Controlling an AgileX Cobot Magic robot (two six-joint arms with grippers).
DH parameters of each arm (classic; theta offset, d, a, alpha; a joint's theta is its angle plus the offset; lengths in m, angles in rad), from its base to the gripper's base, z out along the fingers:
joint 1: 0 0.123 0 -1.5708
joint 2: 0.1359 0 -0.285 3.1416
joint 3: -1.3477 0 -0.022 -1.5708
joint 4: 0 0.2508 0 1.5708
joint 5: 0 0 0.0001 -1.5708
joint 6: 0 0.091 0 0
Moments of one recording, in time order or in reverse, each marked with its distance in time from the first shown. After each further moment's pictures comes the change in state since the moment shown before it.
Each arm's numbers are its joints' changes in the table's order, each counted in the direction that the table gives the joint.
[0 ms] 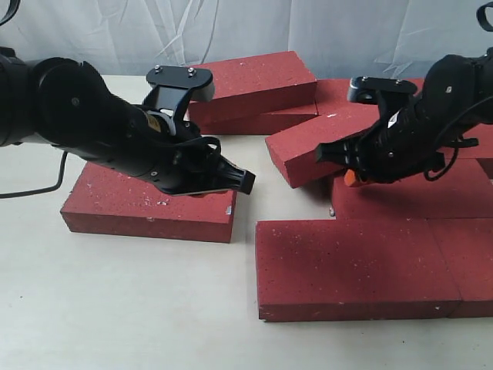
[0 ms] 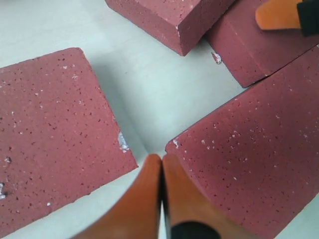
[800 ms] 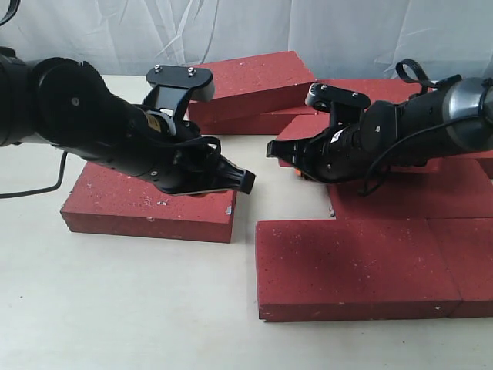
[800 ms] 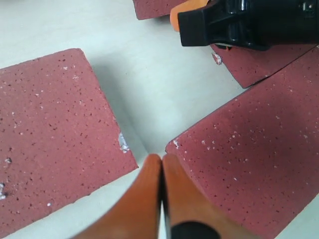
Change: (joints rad) left arm 0.000 0.000 0.000 -0.001 0.002 0.000; right arm 0.131 0.170 0.003 0.218 0.400 -0.006
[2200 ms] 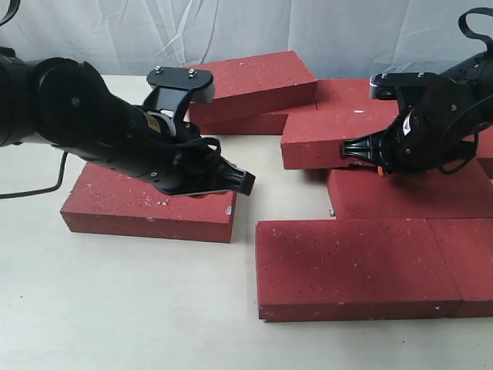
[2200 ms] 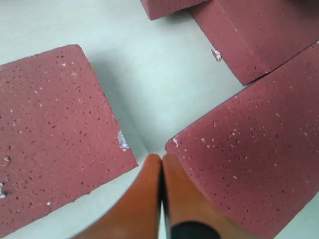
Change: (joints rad) left arm 0.000 0.000 0.000 0.000 -0.008 0.002; right arm -0.166 -0.151 0.001 -0.691 -0.375 0.408
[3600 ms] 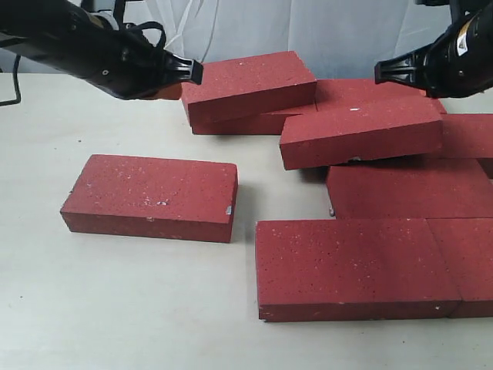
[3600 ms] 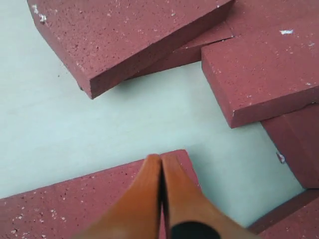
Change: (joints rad) left arm 0.252 0.028 0.226 0.064 -0.079 0.001; right arm 0.000 -0.236 0.129 -0.186 -0.169 0.051
